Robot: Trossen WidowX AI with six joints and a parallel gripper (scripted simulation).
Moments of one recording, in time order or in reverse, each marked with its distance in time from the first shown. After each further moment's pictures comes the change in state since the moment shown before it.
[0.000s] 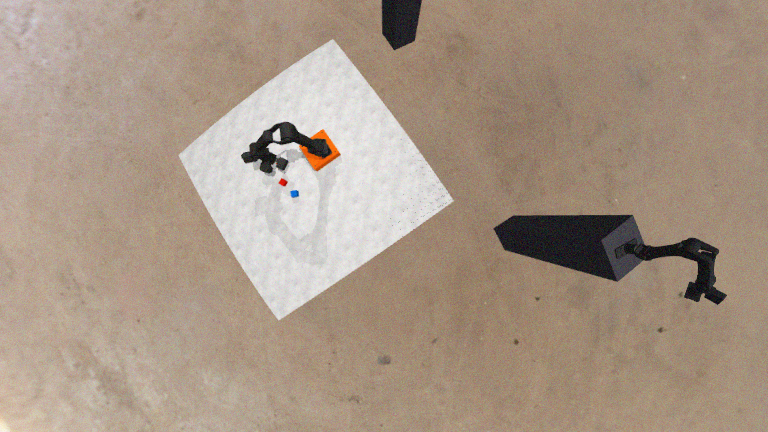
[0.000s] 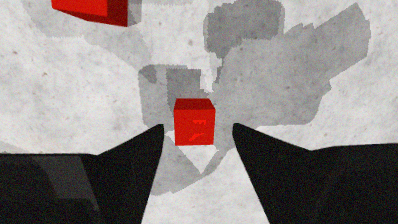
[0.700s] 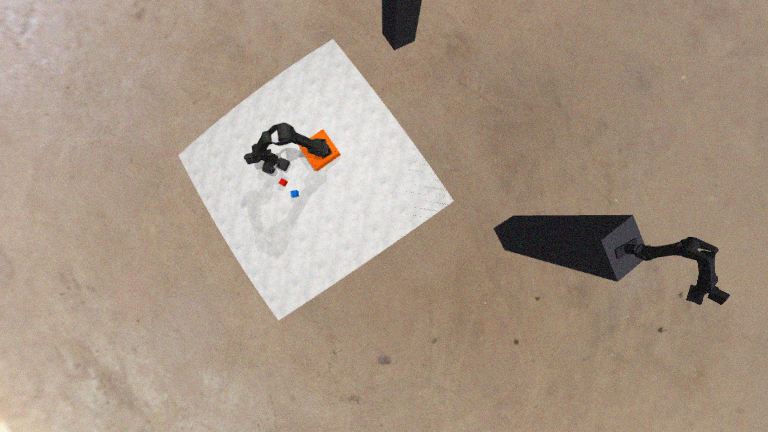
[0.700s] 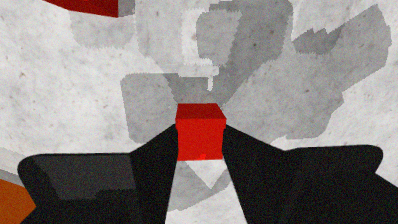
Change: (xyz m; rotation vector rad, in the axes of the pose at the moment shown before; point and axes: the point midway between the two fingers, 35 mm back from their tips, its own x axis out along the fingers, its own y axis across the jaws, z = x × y) arm 0.022 0.002 -0.002 -0.002 0.006 0.008
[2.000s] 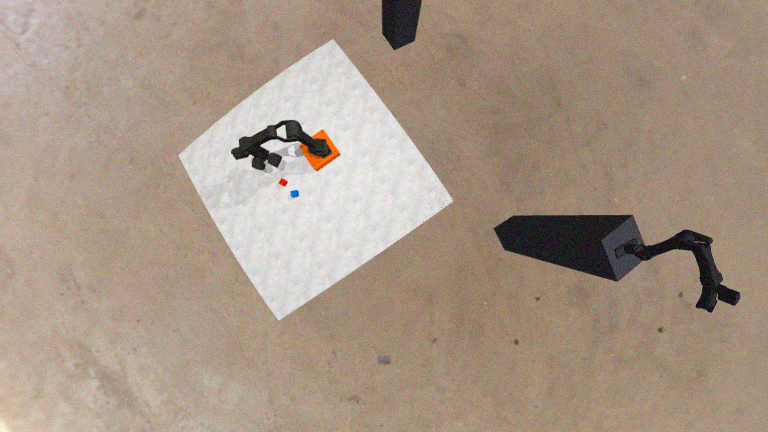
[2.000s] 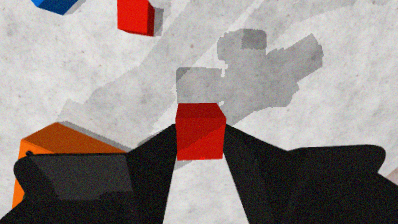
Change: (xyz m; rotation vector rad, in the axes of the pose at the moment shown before) arm -0.104 0.000 0.000 0.005 0.006 0.008
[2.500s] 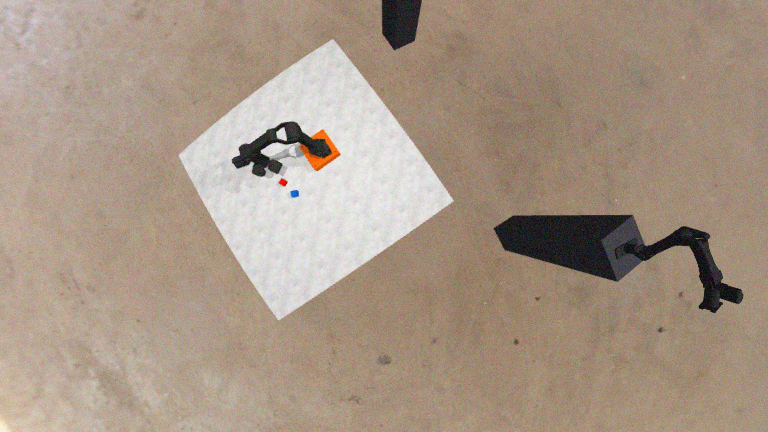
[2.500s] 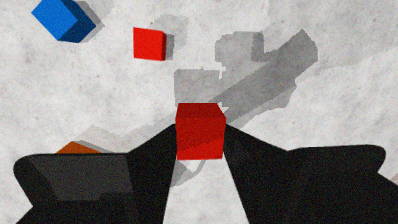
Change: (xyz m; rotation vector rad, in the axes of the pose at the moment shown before) arm 0.001 0.017 0.030 0.026 -0.007 -0.006
